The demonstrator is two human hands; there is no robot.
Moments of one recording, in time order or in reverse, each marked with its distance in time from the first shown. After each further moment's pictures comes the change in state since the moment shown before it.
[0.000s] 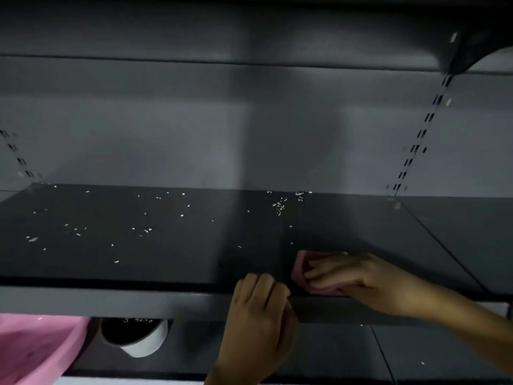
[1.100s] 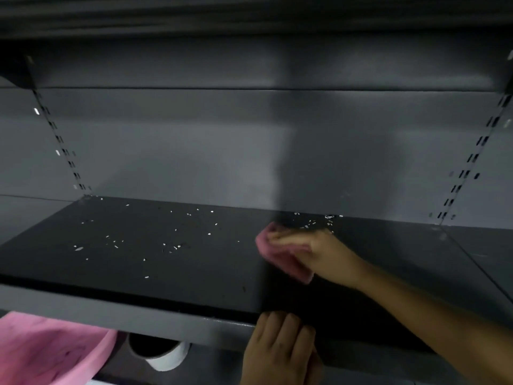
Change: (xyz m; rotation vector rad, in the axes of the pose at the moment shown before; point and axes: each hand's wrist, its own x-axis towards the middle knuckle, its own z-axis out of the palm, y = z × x) left_hand -0.003 -0.012 0.020 0.167 0.158 0.148; right_hand 0.128 0.008 0.011 0.058 0.166 -0.108
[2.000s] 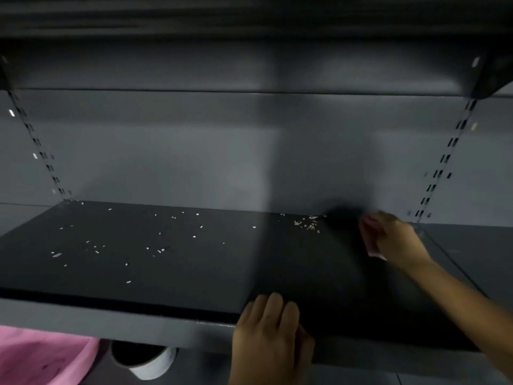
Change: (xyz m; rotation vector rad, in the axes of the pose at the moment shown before) left_hand 0.022 0.006 -0.002 0.022 -0.096 -0.176; right_hand -0.073 0.081 -0.080 -0.354 0.360 0.720
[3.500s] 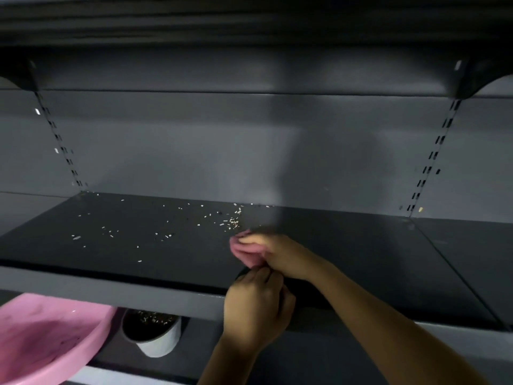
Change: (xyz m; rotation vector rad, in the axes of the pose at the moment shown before) left_hand 0.014 0.002 -0.021 0.007 -0.291 -0.160; right_hand -0.055 -0.142 0.065 0.172 -0.528 -0.664
